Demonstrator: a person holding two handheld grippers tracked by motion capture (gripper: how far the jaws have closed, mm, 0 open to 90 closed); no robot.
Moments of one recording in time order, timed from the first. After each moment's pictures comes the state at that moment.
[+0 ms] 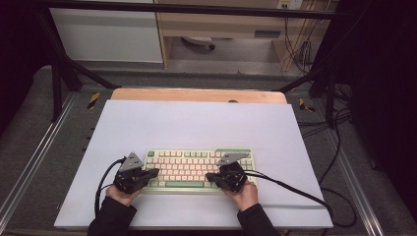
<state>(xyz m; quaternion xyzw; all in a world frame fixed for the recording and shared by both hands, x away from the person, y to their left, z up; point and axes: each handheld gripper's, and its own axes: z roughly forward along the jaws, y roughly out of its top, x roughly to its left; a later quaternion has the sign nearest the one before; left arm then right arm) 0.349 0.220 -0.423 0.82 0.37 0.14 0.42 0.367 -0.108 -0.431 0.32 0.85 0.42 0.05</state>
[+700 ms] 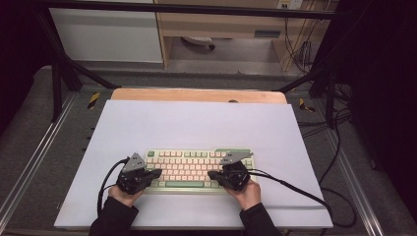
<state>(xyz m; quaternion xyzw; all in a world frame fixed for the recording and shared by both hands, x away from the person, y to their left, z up) 0.347 0.211 -0.421 0.83 0.35 0.14 0.42 0.364 -0.115 -0.420 0.31 0.85 0.42 0.06</state>
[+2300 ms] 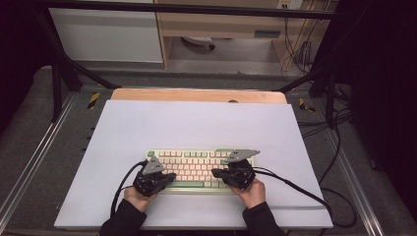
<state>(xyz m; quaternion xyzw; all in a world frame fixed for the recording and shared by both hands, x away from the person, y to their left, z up) 0.348 0.172 -0.430 0.84 0.33 0.12 0.40 0.365 -0.128 -0.412 0.32 0.84 0.44 0.06</state>
